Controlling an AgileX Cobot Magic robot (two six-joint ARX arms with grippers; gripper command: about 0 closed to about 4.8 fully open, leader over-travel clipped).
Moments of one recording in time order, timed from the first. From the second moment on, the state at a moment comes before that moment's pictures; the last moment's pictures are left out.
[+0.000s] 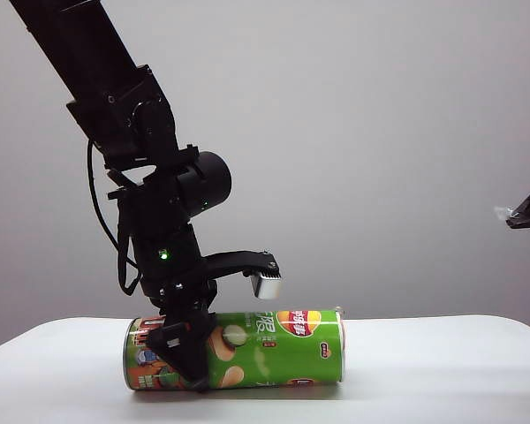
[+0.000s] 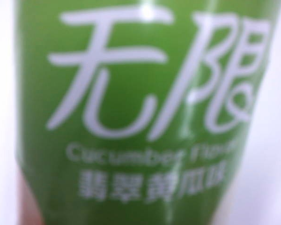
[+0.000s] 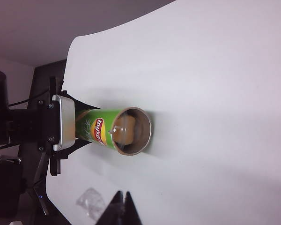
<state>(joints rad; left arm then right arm) -0.52 2.10 1.28 -0.41 0.10 0.93 -0.22 1.45 0.73 -0.24 -0.94 0.16</state>
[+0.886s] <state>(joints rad) -0.59 1.84 1.40 -0.72 0.26 0.99 -0.08 1.45 0.74 -0.08 -1.27 0.40</state>
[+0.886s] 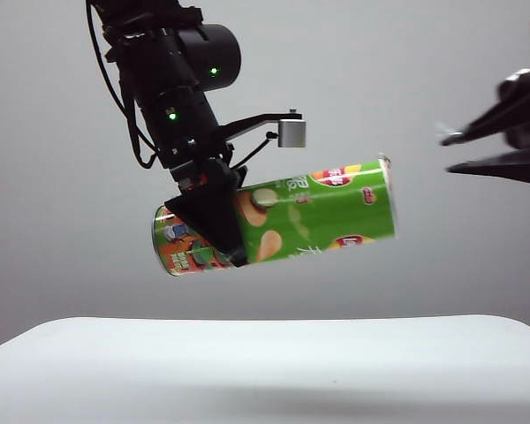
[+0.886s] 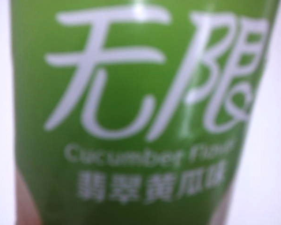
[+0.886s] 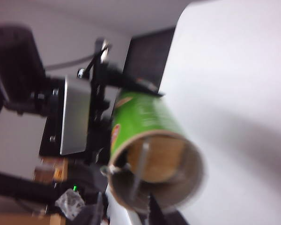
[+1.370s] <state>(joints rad) -0.61 1.84 1.40 -0.71 0.25 0.99 -0.01 1.45 0.74 -0.09 -1.20 0.38</state>
